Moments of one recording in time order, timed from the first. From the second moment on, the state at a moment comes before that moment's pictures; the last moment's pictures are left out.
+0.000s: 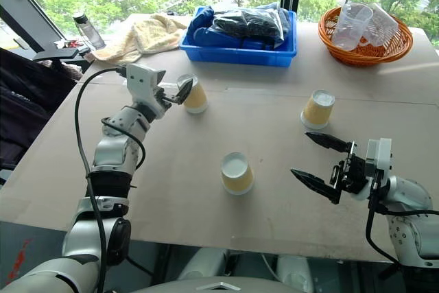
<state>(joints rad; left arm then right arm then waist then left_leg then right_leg) -0.65 0.39 0.11 0.44 -0.21 0.05 -0.47 0.08 -0.56 -0.21 -0.31 0.73 0.11 1.13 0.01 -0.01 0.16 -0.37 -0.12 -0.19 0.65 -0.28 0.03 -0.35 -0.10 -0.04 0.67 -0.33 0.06</state>
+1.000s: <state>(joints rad) -0.71 0.39 0.12 0.64 -0.20 -0.13 -0.63 0.08 -0.55 -0.21 -0.40 0.74 0.15 1.04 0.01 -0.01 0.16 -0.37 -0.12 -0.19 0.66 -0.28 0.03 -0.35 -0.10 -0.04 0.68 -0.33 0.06</state>
